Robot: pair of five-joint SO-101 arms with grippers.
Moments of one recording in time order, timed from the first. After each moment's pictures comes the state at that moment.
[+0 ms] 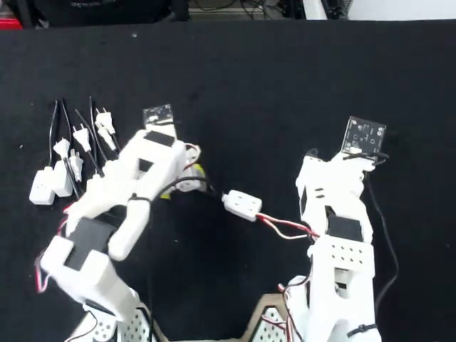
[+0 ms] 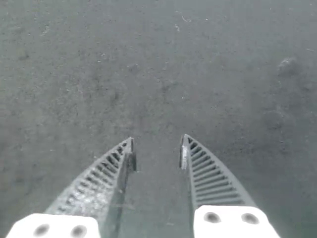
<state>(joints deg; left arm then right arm) 13.3 5.6 24.0 61.1 29.1 11.1 -53.9 74.6 24.7 -6.3</state>
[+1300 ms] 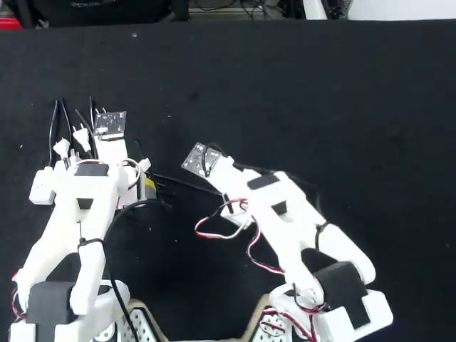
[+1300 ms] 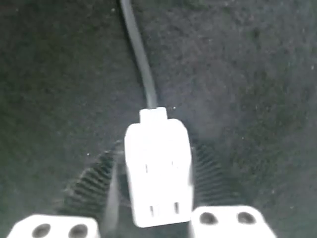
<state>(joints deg) -5.0 -21.1 50.2 50.8 2.5 -21.8 -10.7 54.7 40.6 37.1</state>
